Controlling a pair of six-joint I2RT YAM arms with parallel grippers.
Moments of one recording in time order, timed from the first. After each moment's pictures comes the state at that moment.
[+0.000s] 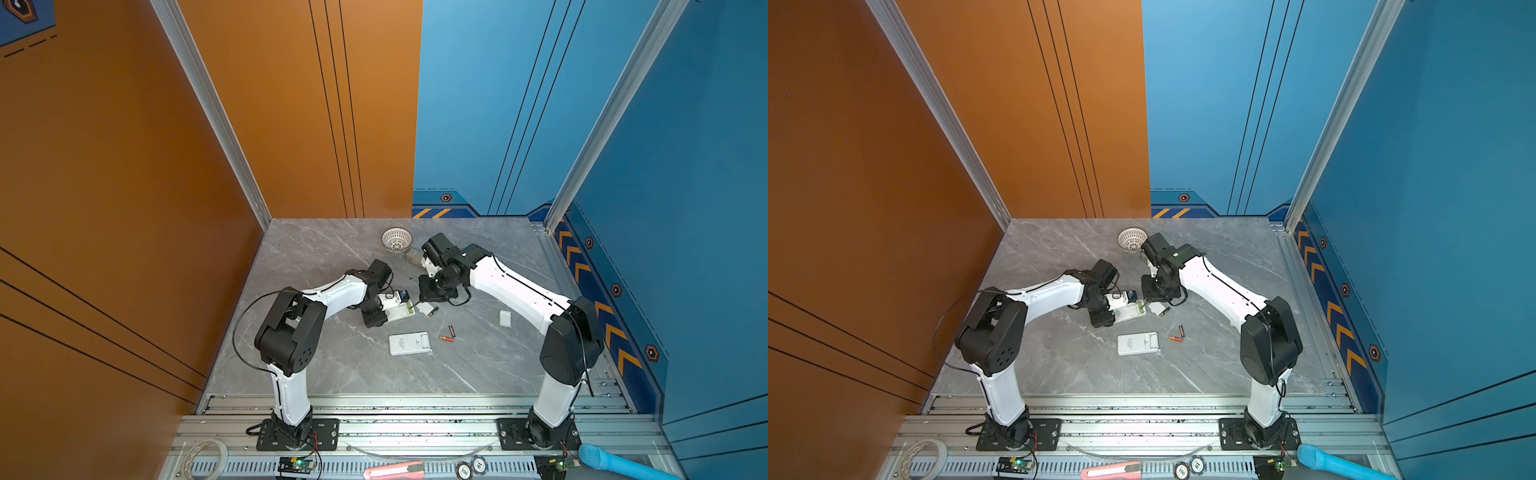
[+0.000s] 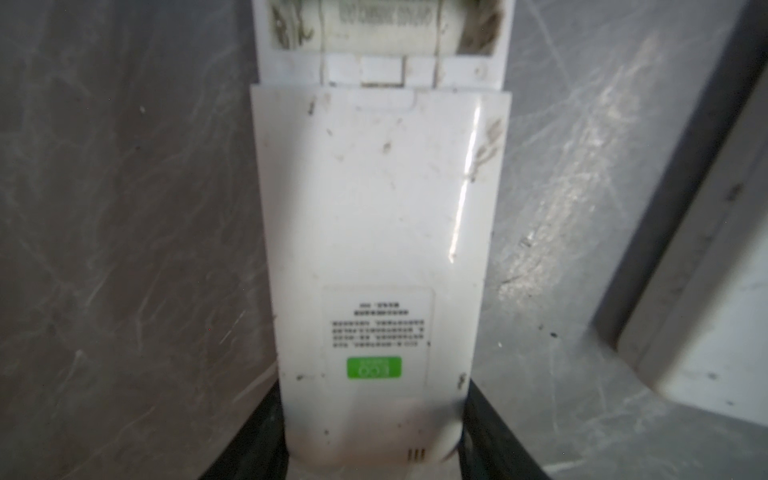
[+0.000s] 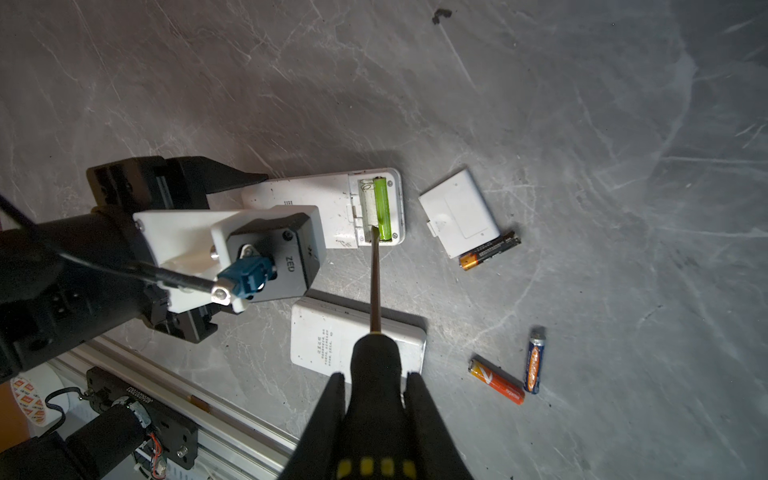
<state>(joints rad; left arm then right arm) -0.50 1.87 1.22 -0.70 0.03 0.74 0.64 1.82 1.60 -0.99 -0.17 0.50</state>
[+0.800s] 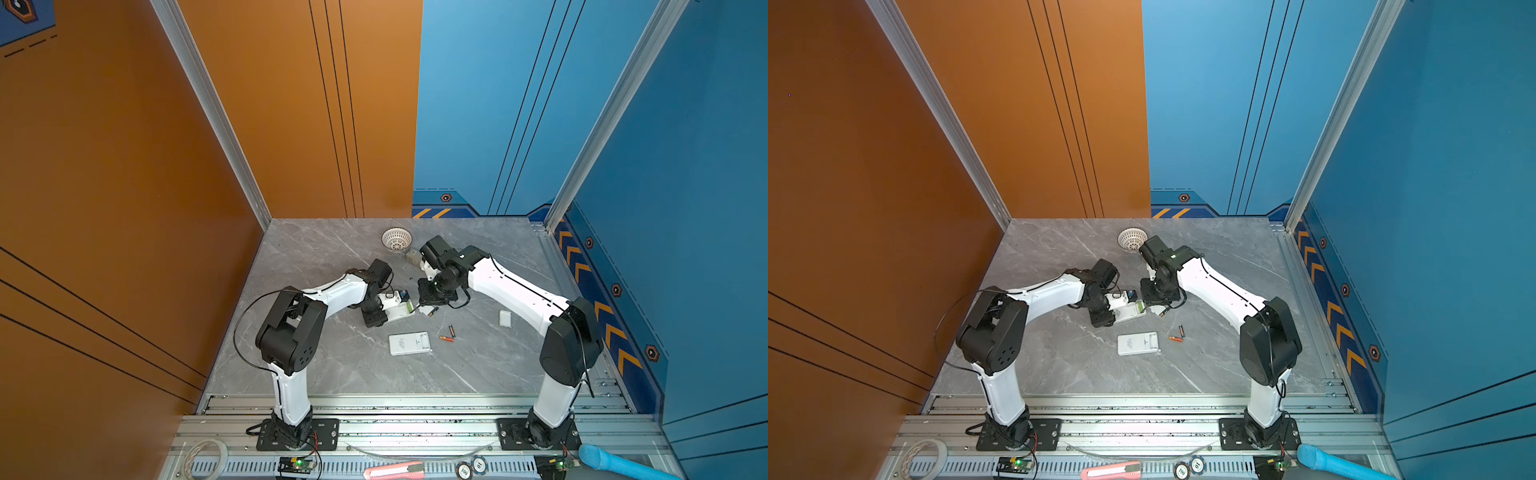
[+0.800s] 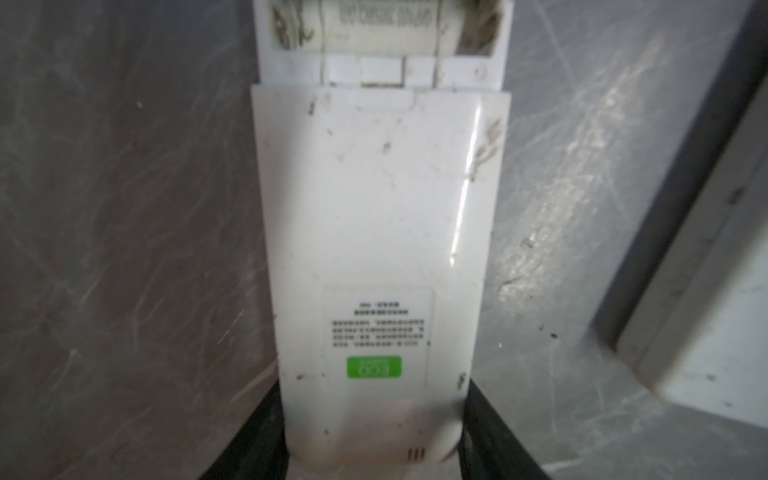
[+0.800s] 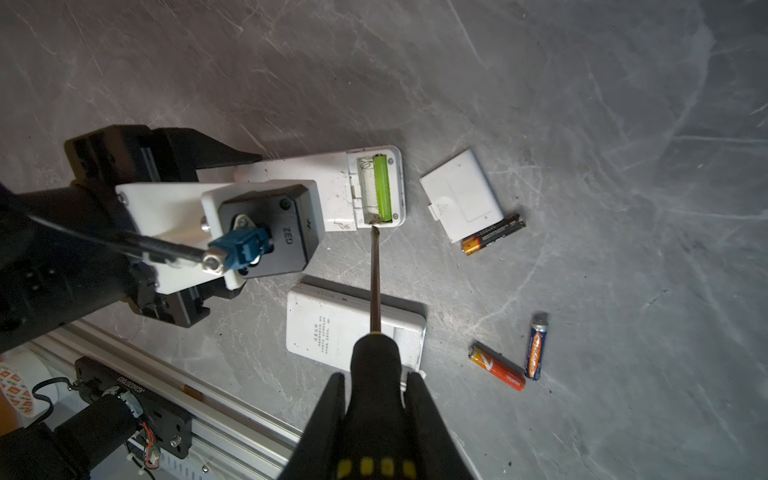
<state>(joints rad) -0.50 1.88 1.23 -0.71 0.03 0.73 0.66 1.82 1.59 -1.01 -0.16 0.50</state>
